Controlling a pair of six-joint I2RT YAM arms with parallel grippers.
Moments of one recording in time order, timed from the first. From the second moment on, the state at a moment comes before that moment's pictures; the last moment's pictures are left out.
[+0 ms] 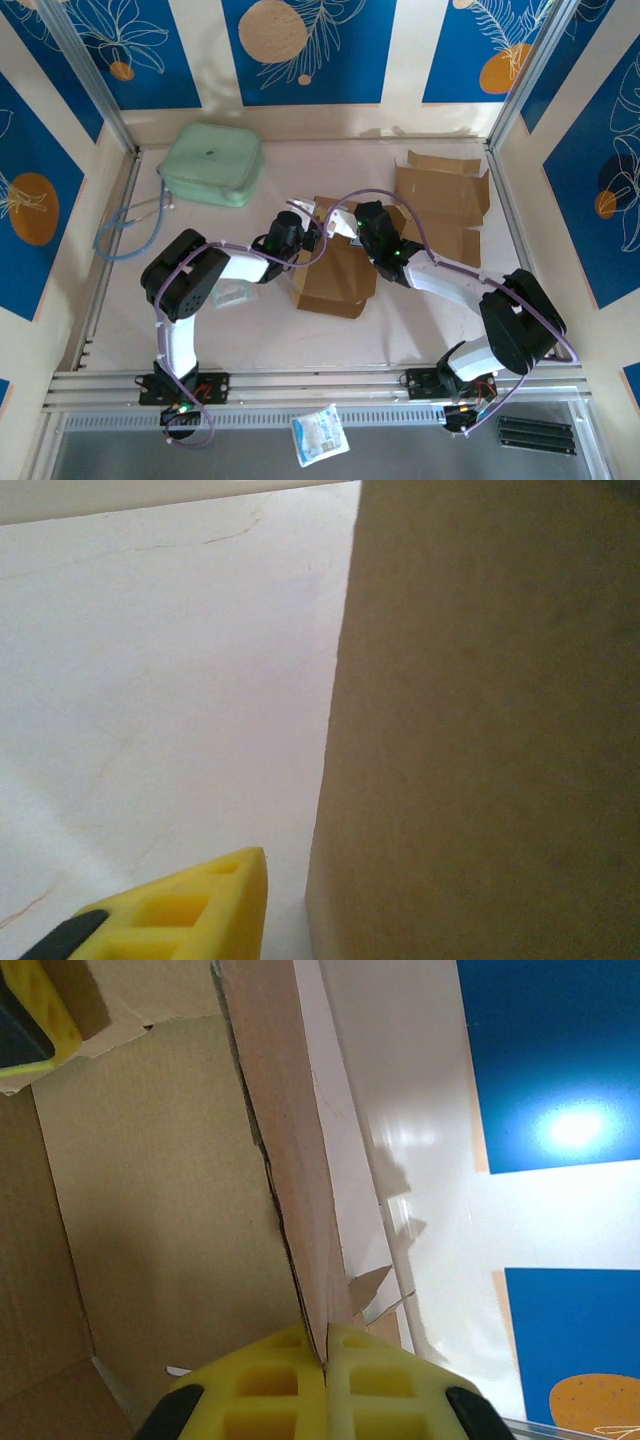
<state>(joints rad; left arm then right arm) -0.68 1.93 0.90 0.61 -0.15 -0.18 0.66 1.44 0.81 0.13 0.44 -0.99</state>
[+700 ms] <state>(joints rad) -0.68 1.84 0.87 0.56 -0.18 -0.13 0.67 1.46 0.82 0.15 0.39 -0.99</state>
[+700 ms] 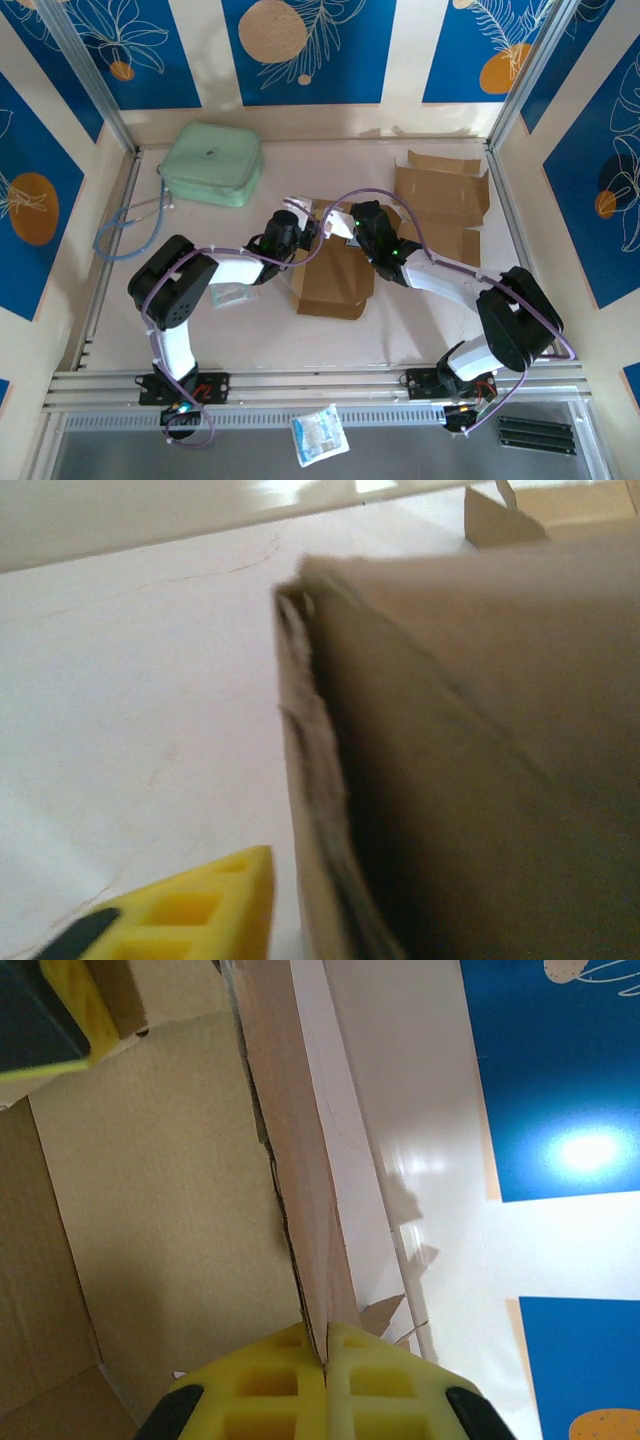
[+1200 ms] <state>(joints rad) -0.70 1.84 0.89 0.49 -0.28 -0.16 0.67 1.46 0.82 0.15 0.39 -0.99</state>
